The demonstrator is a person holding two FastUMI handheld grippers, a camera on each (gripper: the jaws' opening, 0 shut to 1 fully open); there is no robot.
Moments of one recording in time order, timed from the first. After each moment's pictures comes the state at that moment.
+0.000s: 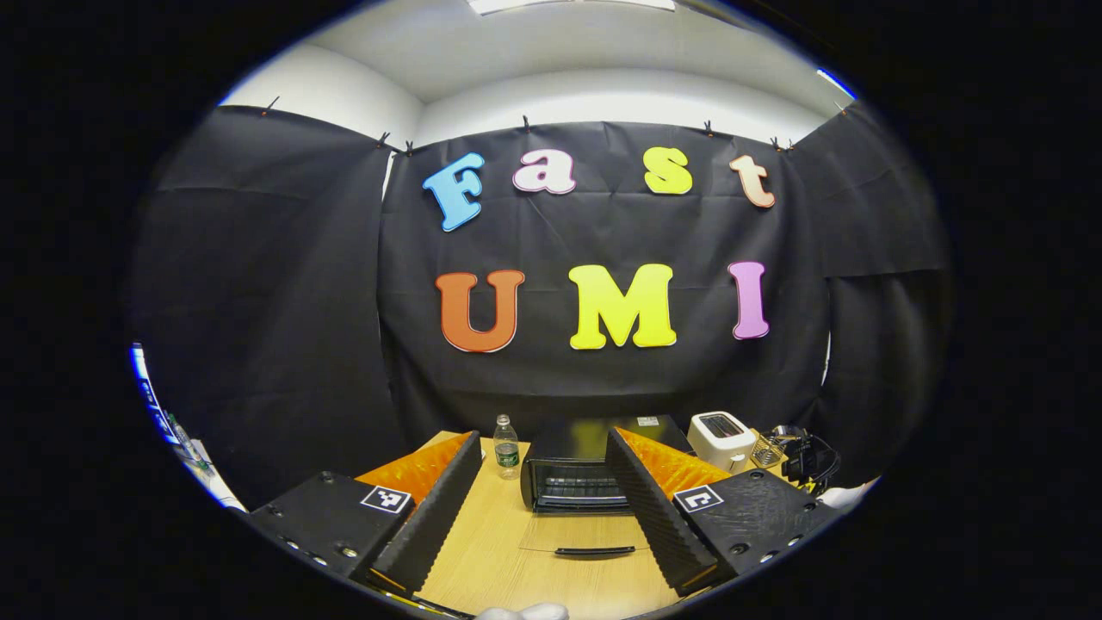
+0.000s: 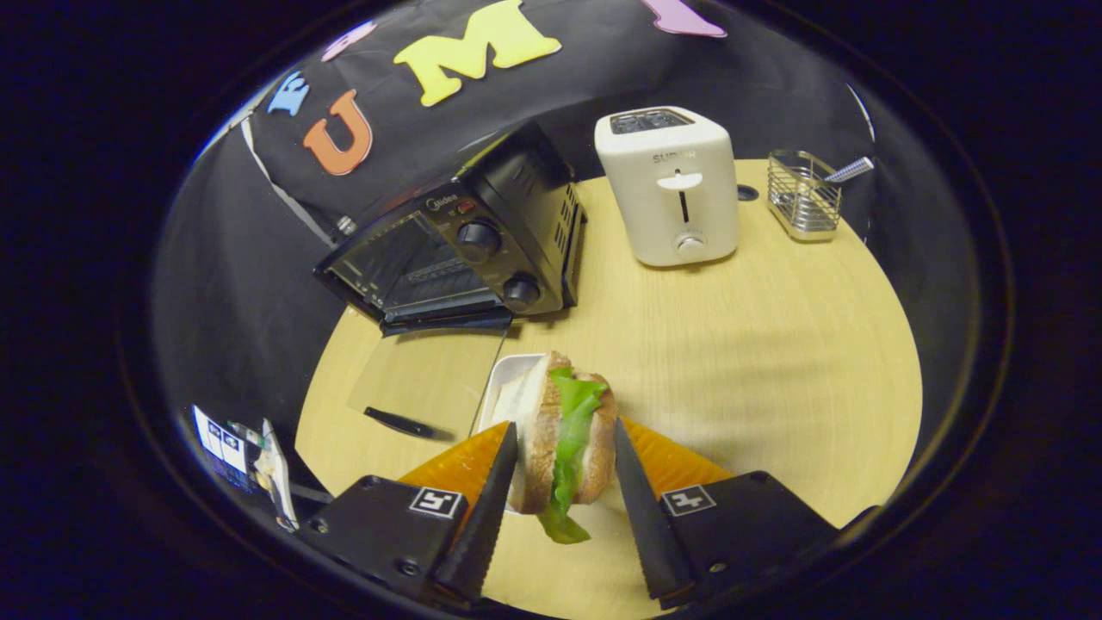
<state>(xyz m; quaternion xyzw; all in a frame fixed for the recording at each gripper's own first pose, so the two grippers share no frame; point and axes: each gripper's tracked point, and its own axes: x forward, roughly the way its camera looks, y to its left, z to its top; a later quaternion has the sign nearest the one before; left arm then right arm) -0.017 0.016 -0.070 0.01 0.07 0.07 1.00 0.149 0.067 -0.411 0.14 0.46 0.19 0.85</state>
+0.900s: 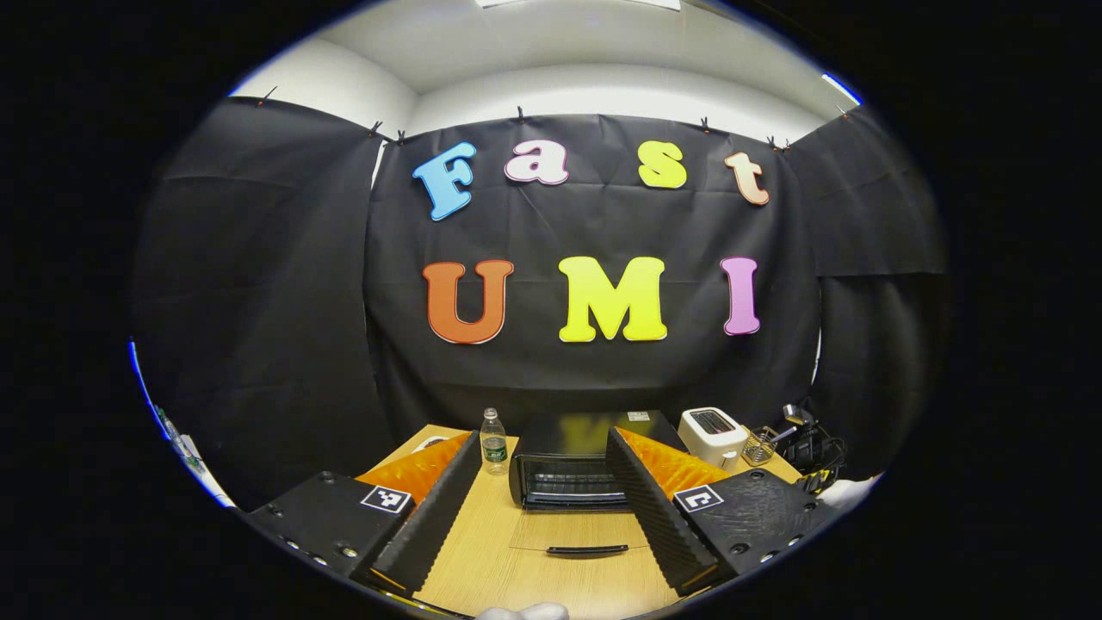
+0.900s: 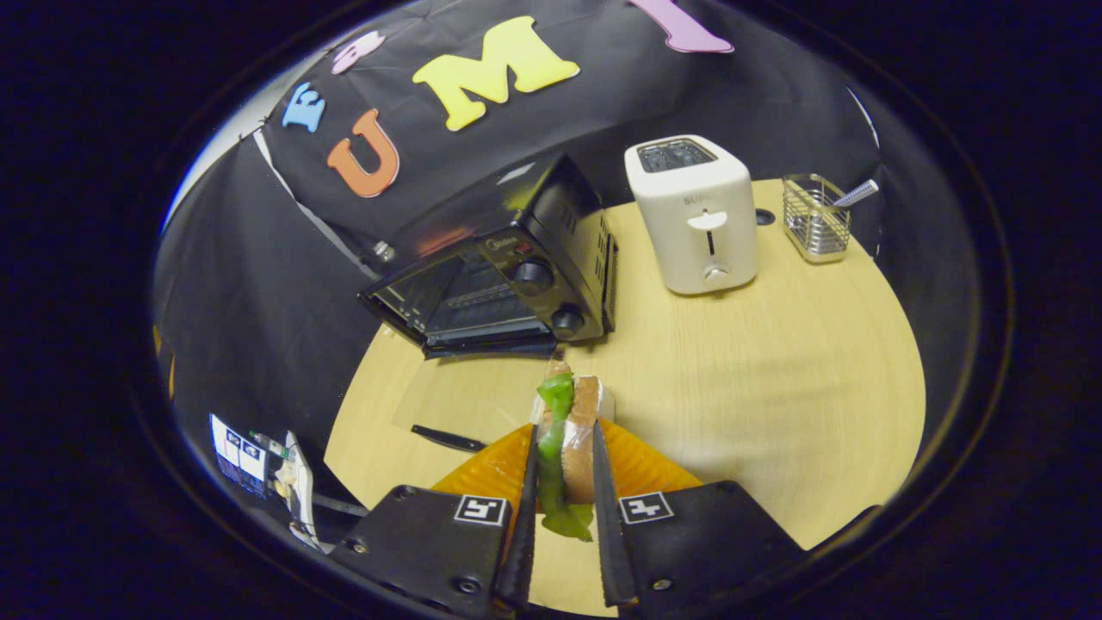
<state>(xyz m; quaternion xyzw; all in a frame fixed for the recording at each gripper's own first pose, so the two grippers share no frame) -0.009 0.017 -0.081 -0.01 0.08 0.05 1.00 0.141 0.089 -0.353 0.17 0.41 0.22 0.87</state>
